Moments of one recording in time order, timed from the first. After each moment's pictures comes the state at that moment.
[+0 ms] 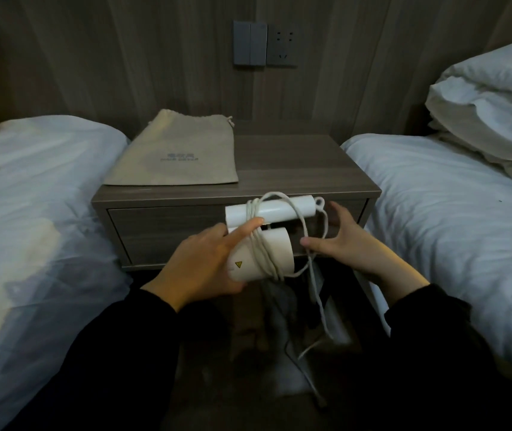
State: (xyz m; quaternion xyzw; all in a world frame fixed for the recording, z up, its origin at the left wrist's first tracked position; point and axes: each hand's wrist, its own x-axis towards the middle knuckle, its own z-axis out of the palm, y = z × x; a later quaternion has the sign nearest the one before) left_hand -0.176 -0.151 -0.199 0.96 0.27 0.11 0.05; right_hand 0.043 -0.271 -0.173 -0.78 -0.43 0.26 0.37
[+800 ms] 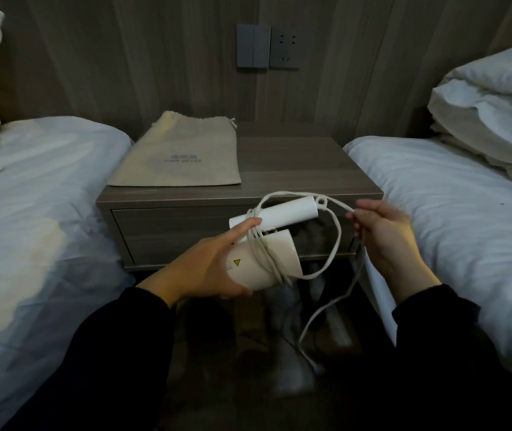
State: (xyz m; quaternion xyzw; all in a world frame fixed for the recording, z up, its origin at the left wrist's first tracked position) left_hand -0.179 -0.148 -0.191 0.91 0.25 0.09 0.32; right_hand 0.074 -0.267 -0.182 -0.63 -0.23 0.22 0.71
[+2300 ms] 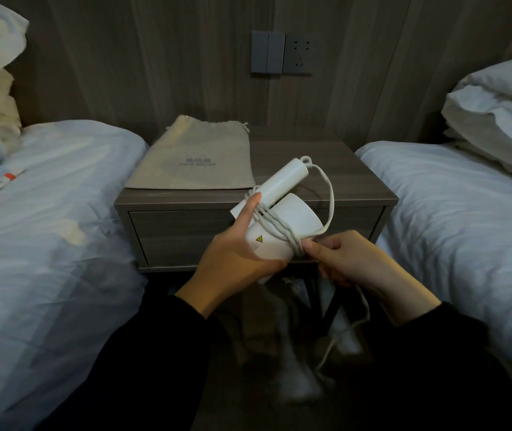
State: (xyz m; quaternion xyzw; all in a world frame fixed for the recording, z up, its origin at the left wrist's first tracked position) left_hand -0.165 -0.173 -0.182 0.82 0.33 0.29 0.36; right_hand 0.004 -0.270 -0.160 -0.76 -0.47 0.30 0.34
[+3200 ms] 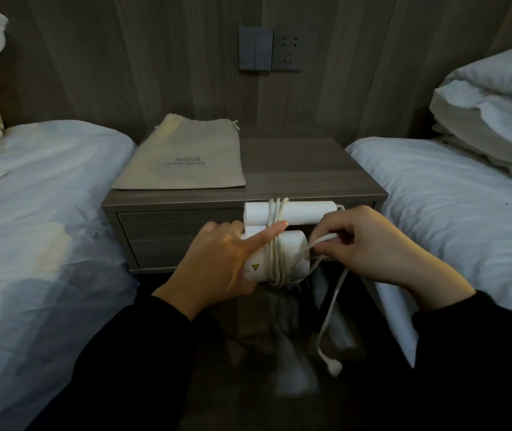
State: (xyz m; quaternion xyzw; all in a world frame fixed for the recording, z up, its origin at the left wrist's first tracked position) left_hand -0.173 -0.156 -0.189 0.96 0.21 0.17 -0.12; right_hand 0.005 -0.295 -0.118 -0.71 -0.64 0.11 0.28
